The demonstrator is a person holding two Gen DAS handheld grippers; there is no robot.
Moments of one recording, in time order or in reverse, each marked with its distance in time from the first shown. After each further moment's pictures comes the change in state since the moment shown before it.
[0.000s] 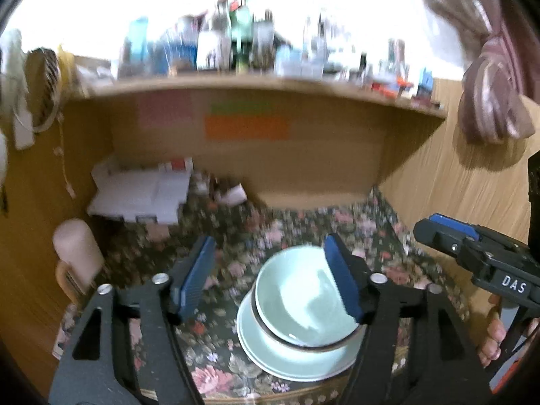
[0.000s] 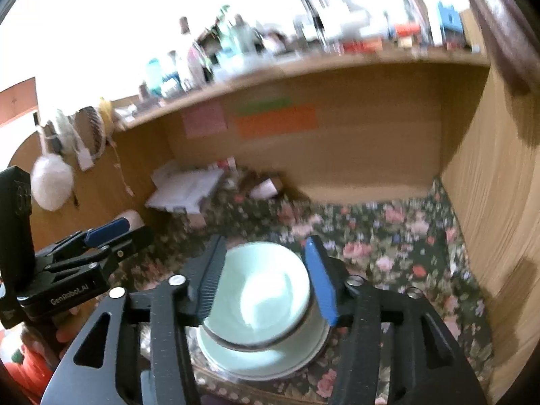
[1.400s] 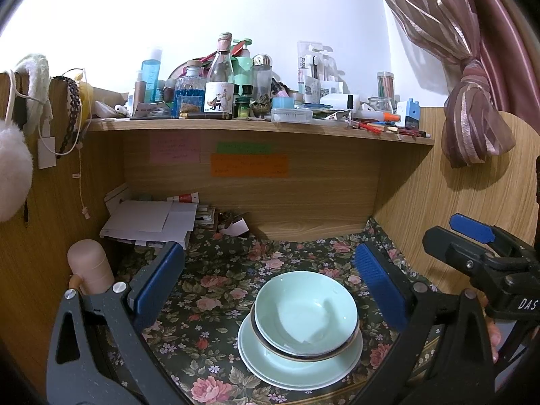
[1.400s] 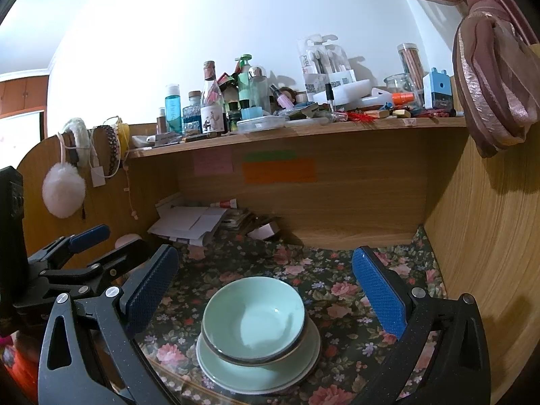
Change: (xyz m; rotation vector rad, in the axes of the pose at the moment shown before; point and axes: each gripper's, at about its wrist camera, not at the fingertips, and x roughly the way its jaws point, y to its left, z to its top) left arm -0.037 -0.006 -0.008 0.008 -0.145 0.012; right arm -0.035 0.024 -0.004 -0.081 -0.163 -0.060
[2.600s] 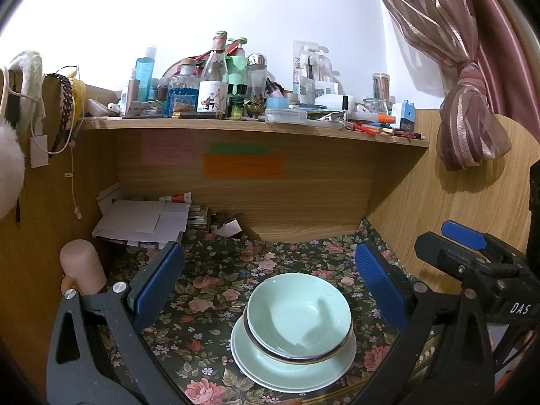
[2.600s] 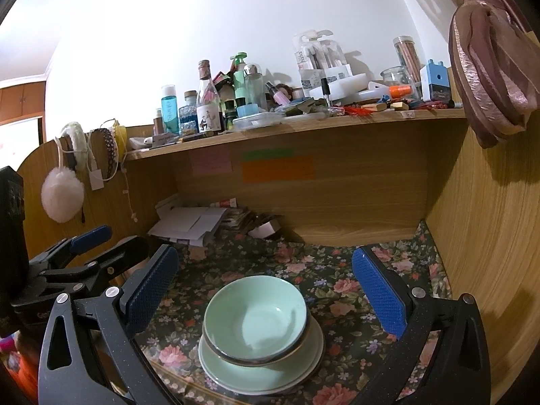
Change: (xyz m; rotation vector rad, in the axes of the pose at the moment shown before) left arm 0.003 -0.011 0.004 -0.012 -0.001 -0.009; right arm 0.004 0.000 -0.002 0.026 0.008 -0.003
